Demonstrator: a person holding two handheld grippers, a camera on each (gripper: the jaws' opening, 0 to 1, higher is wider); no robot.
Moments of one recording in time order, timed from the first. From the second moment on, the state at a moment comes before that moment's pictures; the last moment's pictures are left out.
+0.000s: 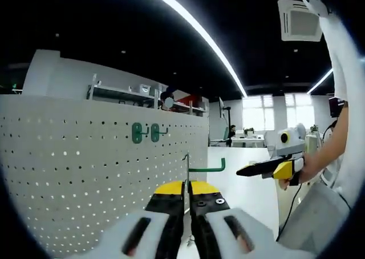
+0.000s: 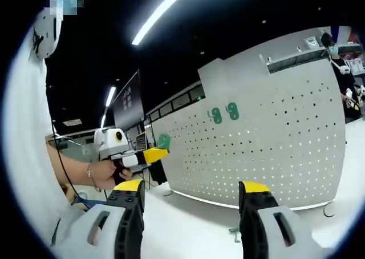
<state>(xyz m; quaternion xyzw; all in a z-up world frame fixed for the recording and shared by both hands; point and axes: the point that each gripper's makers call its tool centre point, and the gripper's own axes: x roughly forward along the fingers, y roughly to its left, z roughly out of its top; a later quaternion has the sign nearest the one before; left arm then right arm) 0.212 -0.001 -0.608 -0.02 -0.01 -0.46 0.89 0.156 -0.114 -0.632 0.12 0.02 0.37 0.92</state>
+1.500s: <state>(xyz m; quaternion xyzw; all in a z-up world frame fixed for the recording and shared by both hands) 0.210 -0.010 -0.604 -0.03 -0.01 -0.44 0.90 0.188 -0.042 -0.590 0.17 -0.02 0.41 0.90</state>
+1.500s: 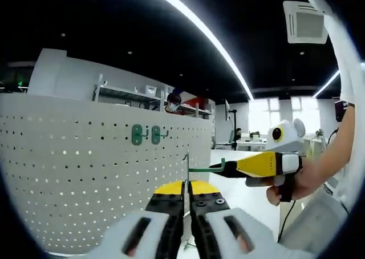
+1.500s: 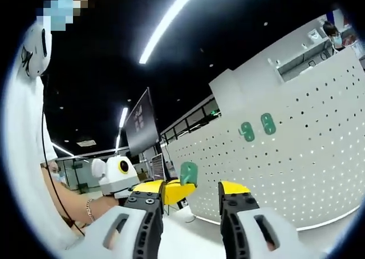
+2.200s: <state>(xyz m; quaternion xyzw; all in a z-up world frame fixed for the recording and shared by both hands) 0.210 -0.010 -0.602 -0.03 -0.02 -0.41 0.91 0.195 -0.023 -0.582 0.15 -0.03 0.40 0.90</state>
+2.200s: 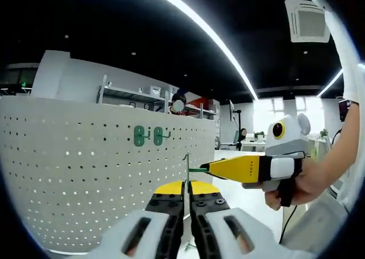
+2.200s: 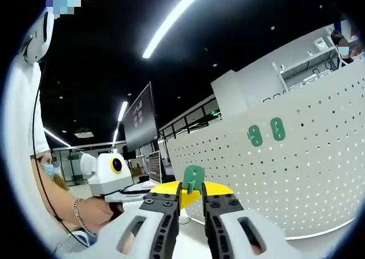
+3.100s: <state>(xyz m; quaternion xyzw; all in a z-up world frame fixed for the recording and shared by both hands) 0.210 -0.011 -0.603 -0.02 -0.02 -0.40 0.92 0.205 -0.016 -0.584 0.12 -0.02 0.38 0.91</state>
